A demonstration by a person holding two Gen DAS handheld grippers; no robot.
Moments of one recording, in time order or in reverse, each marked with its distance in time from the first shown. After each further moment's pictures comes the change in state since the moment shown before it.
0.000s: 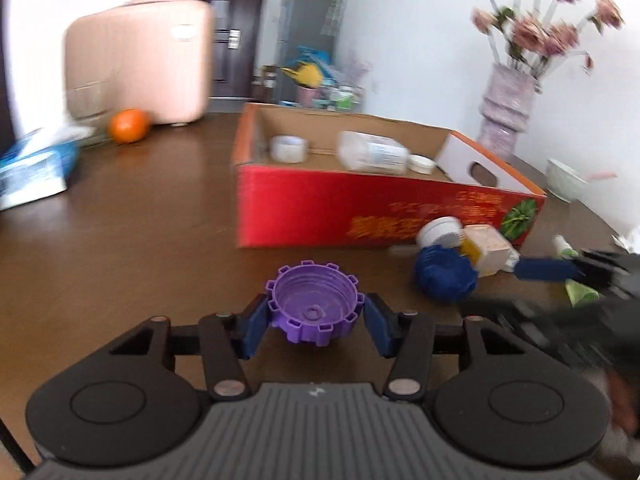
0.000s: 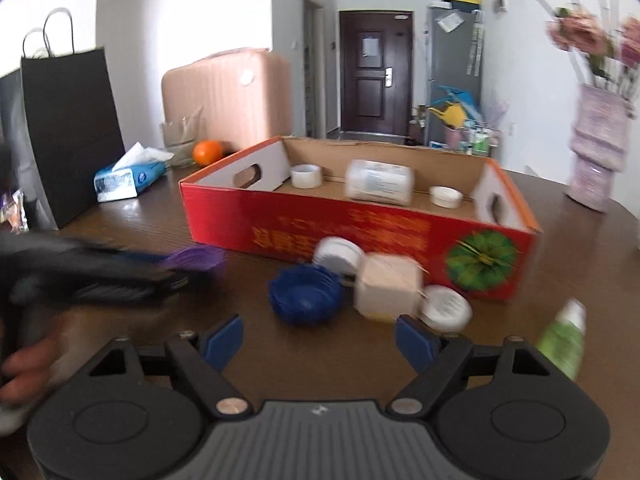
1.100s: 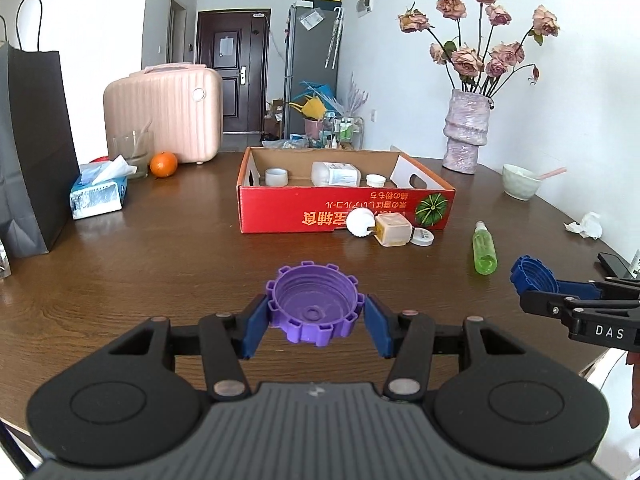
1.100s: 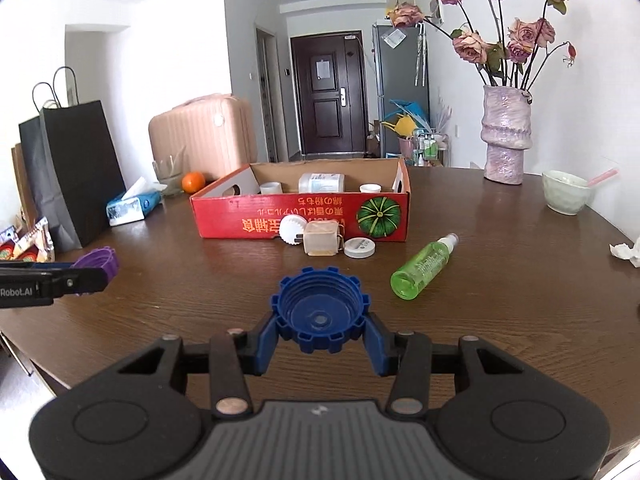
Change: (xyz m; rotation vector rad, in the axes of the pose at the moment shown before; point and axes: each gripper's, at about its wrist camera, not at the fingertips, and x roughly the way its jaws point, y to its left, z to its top) left arm -0.159 -0.079 -0.048 0.064 -0.094 0.048; right arm -0.189 -0.022 -0.090 0.141 -0.123 -0.055
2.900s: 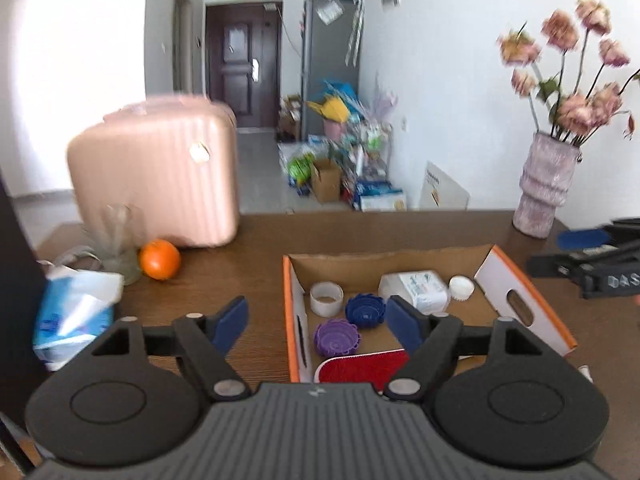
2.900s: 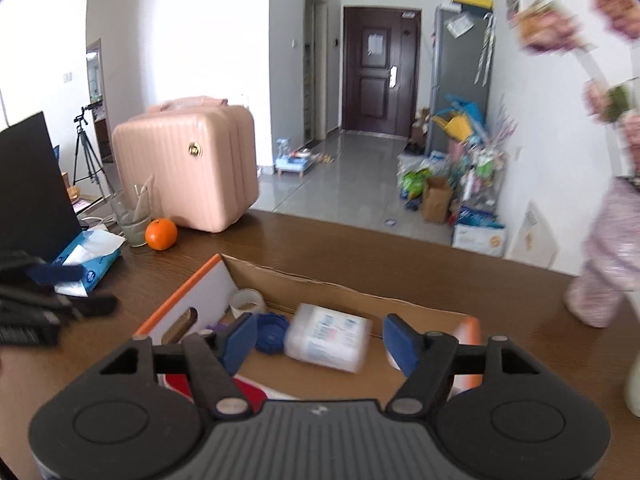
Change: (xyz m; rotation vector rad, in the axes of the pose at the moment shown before) left arm 0.174 0.075 0.209 0.007 0.019 0.051; right arm 0.225 -0.017 0.259 -0.170 0.095 0.053
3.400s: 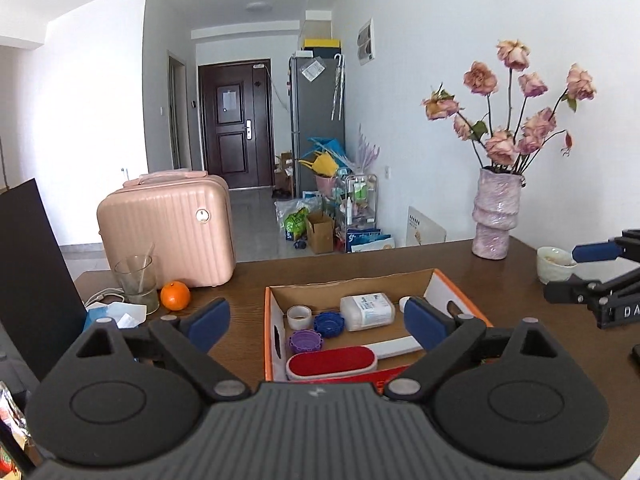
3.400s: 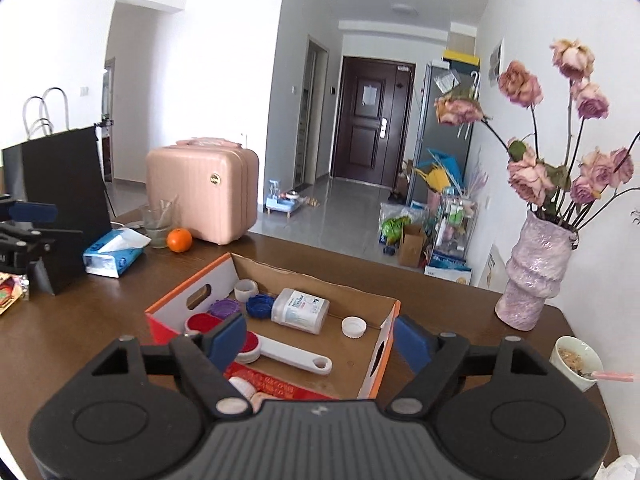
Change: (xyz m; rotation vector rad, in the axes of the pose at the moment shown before) left arm -0.137 -0.055 -0.030 0.061 -0.162 0.003; right arm -0.157 -0.001 -0.068 -0.070 -0.148 -0.035
